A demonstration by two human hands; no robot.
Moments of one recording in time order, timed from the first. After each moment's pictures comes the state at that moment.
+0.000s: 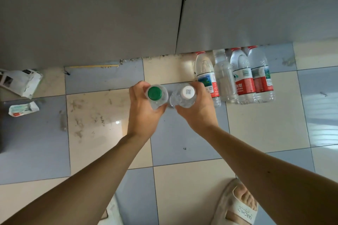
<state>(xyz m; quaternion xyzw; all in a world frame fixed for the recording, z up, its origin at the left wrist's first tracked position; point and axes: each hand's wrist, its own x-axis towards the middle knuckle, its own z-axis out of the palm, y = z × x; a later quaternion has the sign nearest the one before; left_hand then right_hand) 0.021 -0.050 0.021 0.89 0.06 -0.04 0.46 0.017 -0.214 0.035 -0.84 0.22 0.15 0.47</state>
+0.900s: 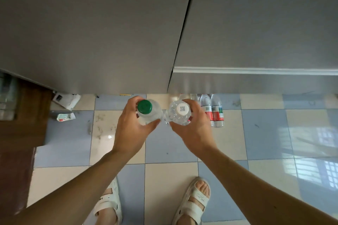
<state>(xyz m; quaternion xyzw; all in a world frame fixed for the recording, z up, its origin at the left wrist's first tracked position) 0.015 -0.041 0.338 0.85 0.09 -0.06 0.51 0.017 -0.229 0.357 -0.85 0.15 0.14 0.48</state>
